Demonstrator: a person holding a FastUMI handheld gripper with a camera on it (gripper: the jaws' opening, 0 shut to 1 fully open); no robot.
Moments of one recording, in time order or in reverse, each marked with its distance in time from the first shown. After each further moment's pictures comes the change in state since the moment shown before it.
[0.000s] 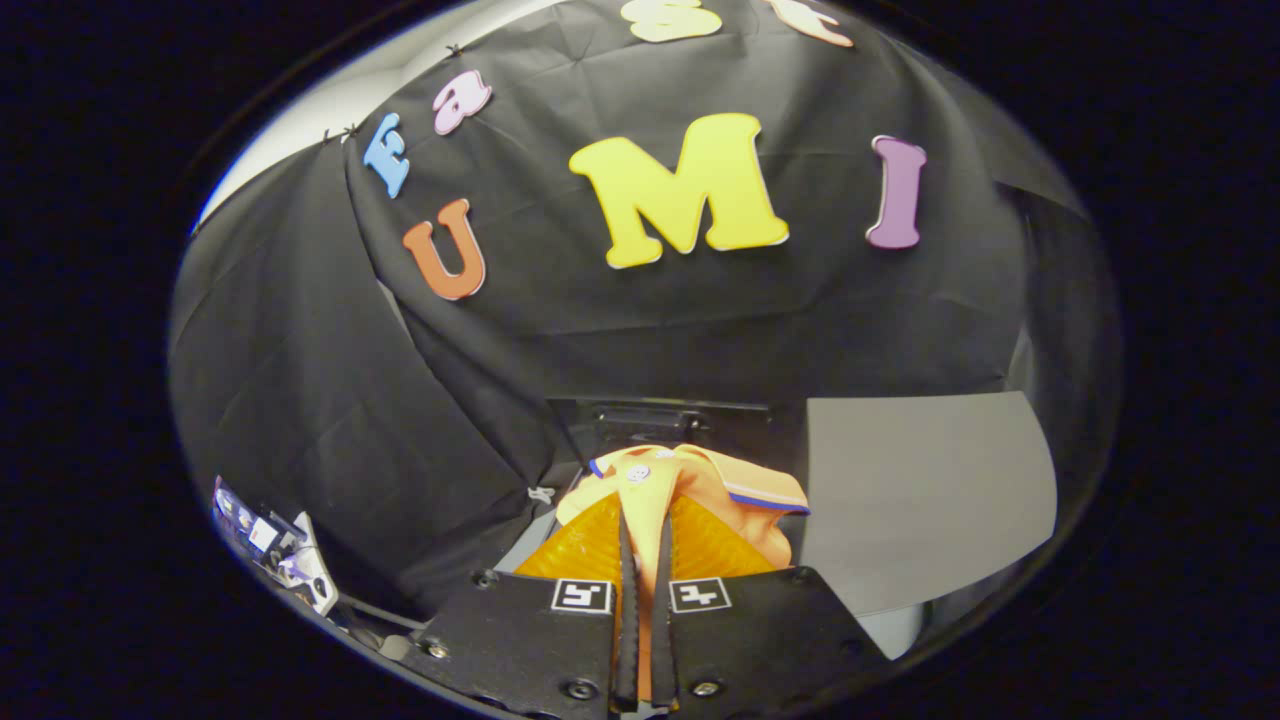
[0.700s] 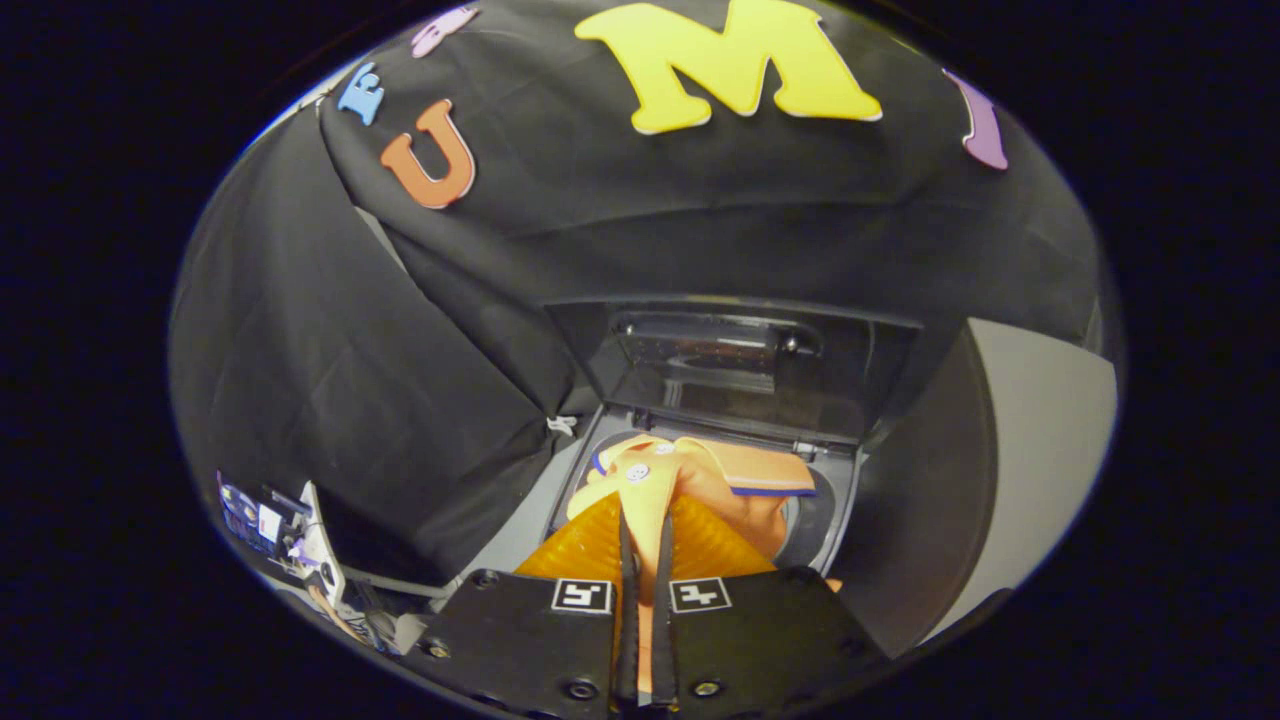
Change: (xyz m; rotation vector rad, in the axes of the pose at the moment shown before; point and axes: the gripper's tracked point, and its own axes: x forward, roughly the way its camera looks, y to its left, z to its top) arm 0.171 0.026 -0.063 0.017 0.296 0.050
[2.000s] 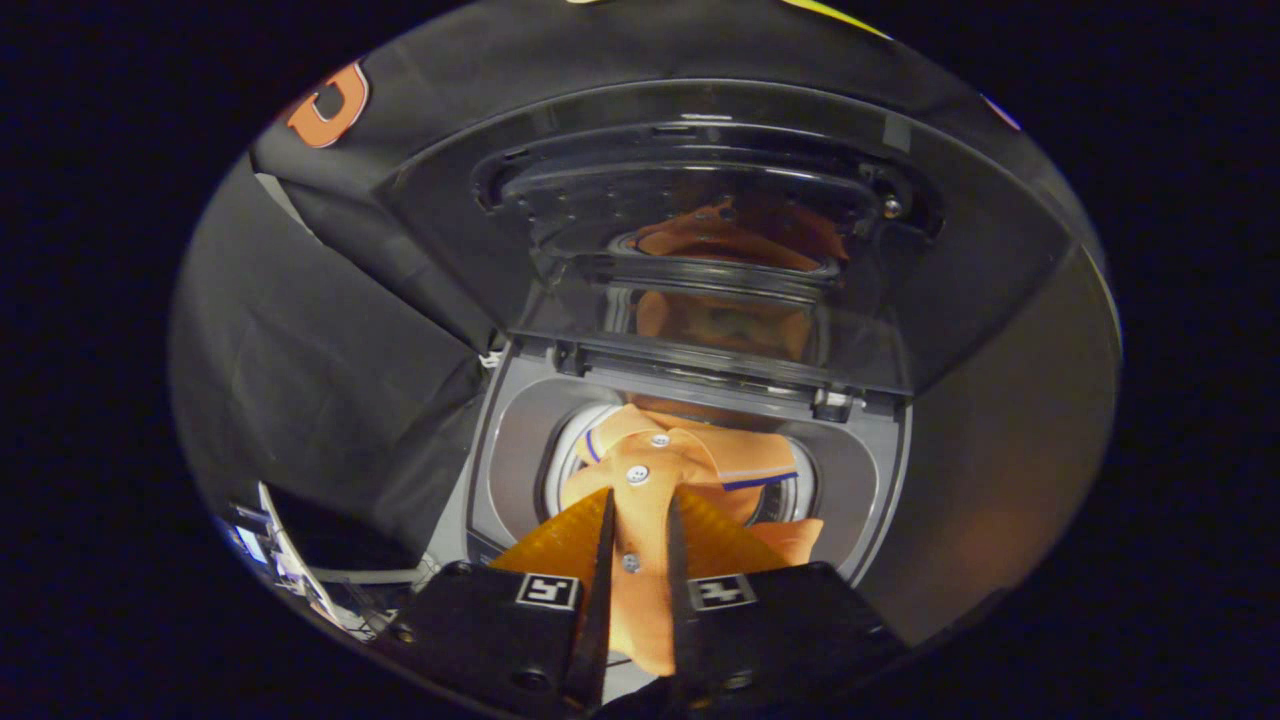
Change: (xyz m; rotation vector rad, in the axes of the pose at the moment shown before) arm 0.131 -0.031 -0.030 0.063 0.216 -0.174
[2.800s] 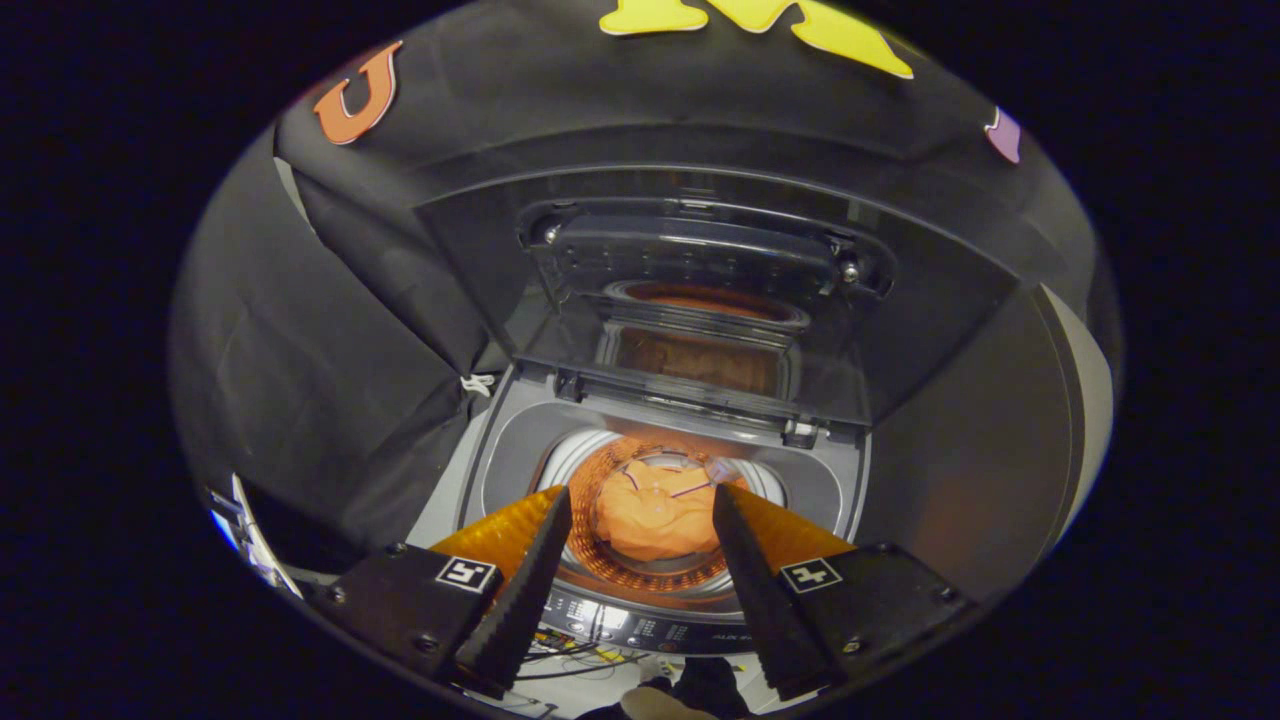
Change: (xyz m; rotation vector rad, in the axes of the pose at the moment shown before) arm -0.026 0.004 0.006 -0.059 -0.112 -0.082
